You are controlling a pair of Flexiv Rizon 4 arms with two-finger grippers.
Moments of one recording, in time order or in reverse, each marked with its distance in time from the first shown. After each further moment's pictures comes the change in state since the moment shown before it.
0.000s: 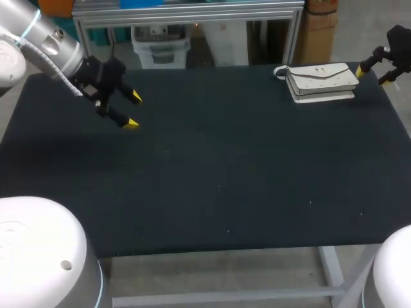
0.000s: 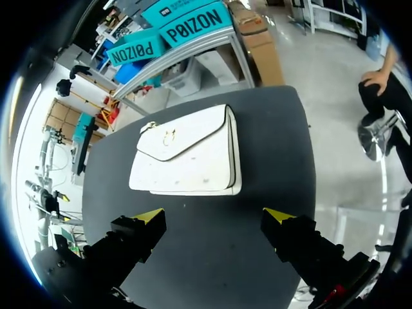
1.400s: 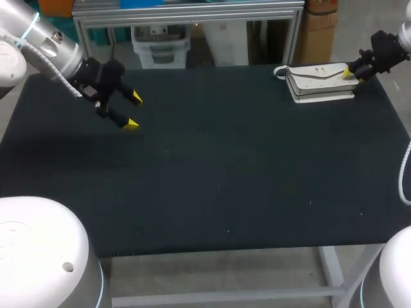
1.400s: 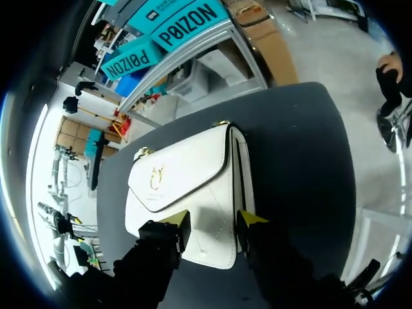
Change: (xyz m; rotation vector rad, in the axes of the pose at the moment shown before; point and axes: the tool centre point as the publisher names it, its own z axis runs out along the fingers) left arm -0.003 0.004 0.003 0.020 0.011 0.003; right arm 0.000 0.051 0.068 -0.006 0.135 0.087
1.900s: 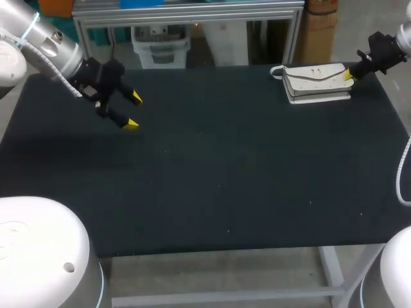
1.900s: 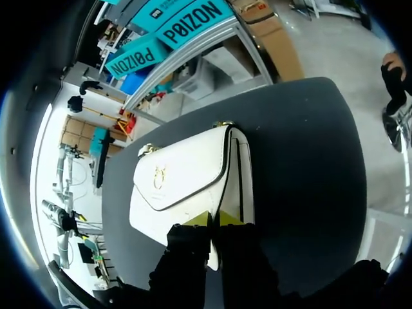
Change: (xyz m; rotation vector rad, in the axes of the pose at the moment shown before) left arm 0.000 0.000 0.000 0.001 0.000 0.000; right arm 0.010 -0.008 0.004 0.017 0.043 -0.004
